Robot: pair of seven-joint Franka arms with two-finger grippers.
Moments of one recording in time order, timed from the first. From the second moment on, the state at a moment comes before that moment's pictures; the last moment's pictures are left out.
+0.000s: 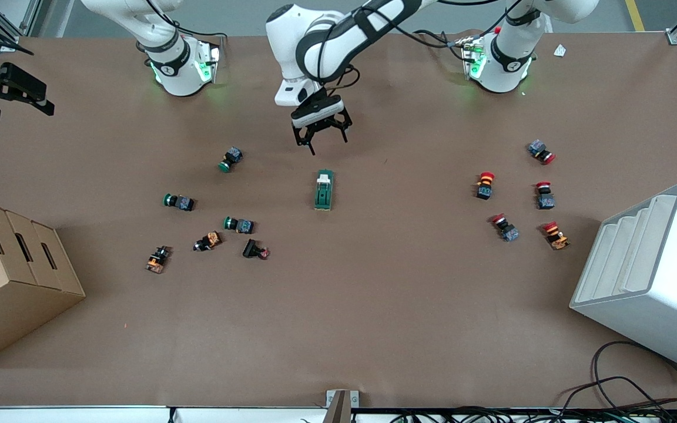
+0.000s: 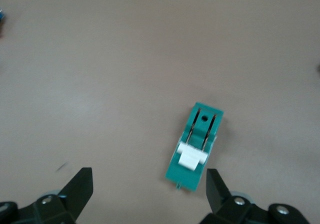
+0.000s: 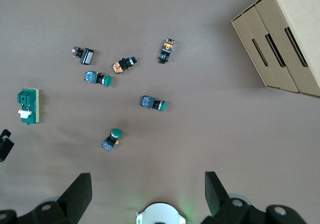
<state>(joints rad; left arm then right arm) -0.74 0.62 -0.56 -1.71 0.99 1.93 -2.06 0.04 -0.09 -0.05 -1.51 0.04 1.35 -0.06</state>
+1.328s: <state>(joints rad) -0.85 0.80 -0.52 -1.85 1.56 1.90 -2.45 0.05 0.22 -0.04 -1.50 0.13 1.45 0.27</state>
